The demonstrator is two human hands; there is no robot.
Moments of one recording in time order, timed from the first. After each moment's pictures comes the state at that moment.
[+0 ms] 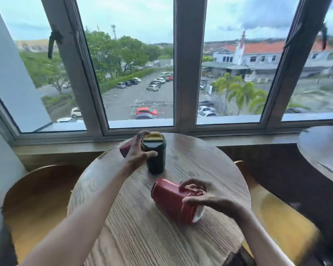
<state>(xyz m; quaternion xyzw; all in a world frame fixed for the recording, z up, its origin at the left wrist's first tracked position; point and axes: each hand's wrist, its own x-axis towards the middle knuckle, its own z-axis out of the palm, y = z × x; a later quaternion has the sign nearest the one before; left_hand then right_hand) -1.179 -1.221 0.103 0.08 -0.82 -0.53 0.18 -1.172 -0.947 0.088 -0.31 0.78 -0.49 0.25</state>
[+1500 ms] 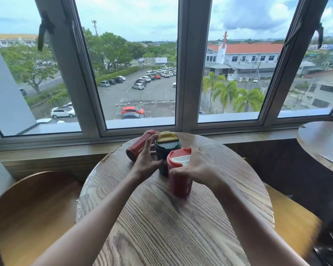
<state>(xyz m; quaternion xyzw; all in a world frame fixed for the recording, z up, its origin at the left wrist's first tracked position) -1.192 -1.264 0.059 -0.03 -0.82 -0.55 0.17 -1.178 -1.068 0.134 -0.15 0.94 -0.29 0.06</state>
